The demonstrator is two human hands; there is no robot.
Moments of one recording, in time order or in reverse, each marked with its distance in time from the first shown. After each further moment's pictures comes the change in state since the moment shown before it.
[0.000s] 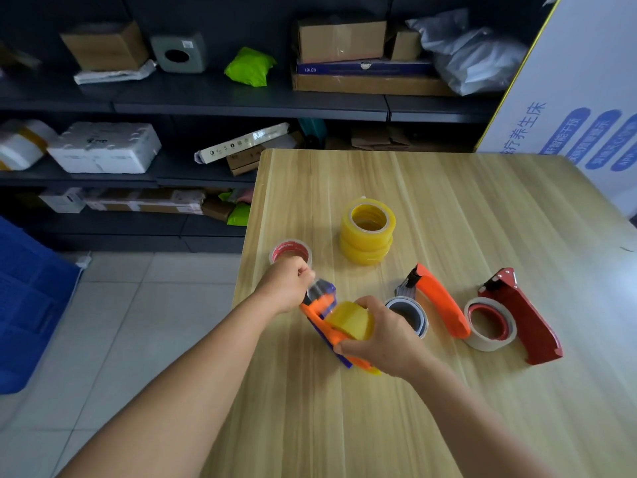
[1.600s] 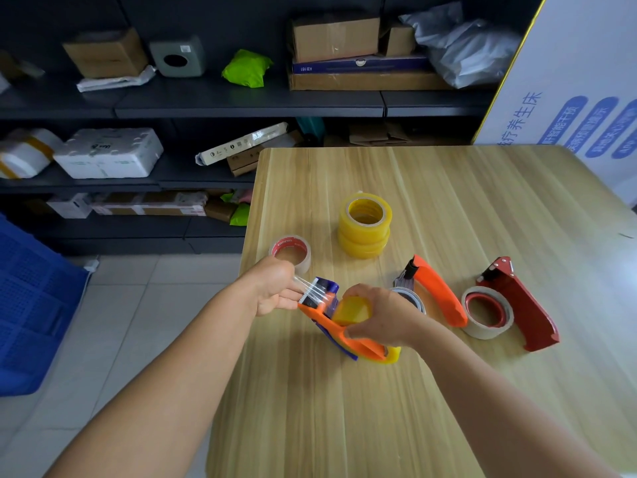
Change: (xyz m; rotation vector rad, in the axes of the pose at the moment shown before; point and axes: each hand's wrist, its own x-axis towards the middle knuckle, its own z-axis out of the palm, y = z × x) left_hand -0.028 0.020 -0.022 -0.576 -0.220 -0.391; right_hand 0.014 0.001 -0.020 -0.161 -0.135 -0.082
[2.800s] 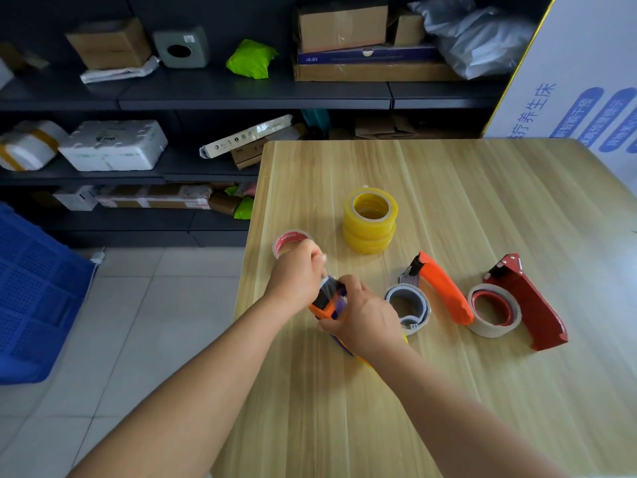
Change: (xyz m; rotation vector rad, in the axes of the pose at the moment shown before) left_hand 0.015 -0.013 0.027 0.505 0.352 0.544; right_hand 0.012 -0.024 0.049 -0.124 0.391 -0.010
